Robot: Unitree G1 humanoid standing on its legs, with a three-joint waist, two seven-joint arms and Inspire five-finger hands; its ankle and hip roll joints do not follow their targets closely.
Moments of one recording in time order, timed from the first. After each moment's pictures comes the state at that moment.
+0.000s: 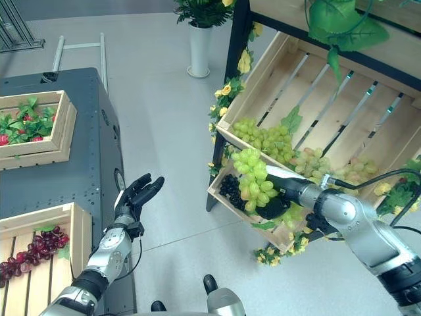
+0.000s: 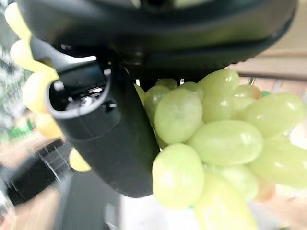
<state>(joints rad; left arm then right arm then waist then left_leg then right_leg) -0.23 0.28 -0.23 0.64 -0.58 -0.21 0.18 -0.10 -1.25 0.19 -0.28 -0.04 0.09 0.47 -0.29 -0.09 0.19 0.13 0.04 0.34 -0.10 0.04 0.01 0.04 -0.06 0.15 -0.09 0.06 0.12</state>
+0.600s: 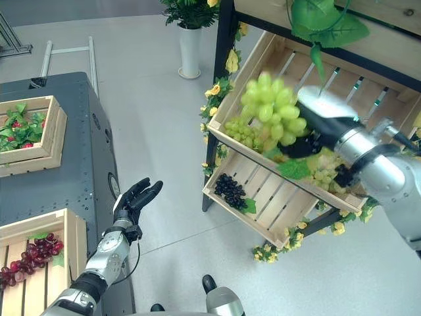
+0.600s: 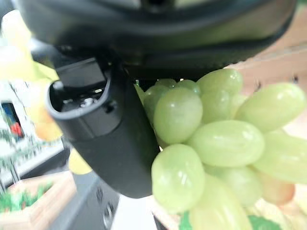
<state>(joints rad) -0.22 0.28 -0.23 0.68 -0.54 -0.21 0.16 -0.26 -1.31 0.01 -0.20 0.11 -0.03 0.15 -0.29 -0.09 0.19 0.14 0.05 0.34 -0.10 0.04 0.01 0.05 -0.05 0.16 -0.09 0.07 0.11</state>
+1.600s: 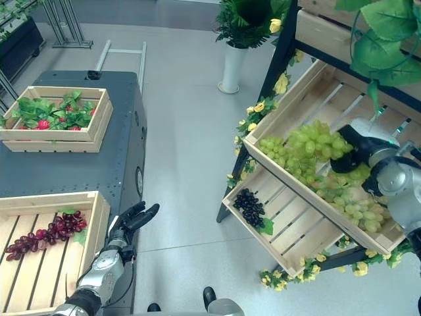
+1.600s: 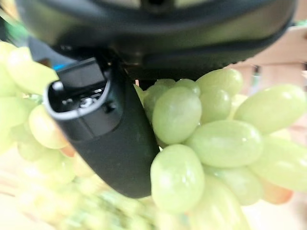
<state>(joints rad) -0.12 0.30 -0.24 0.74 -0.50 -0.18 0.15 -0.45 -1.25 0.33 0.46 -0.16 0.13 0.15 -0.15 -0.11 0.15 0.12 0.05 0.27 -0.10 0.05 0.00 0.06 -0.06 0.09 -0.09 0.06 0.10</state>
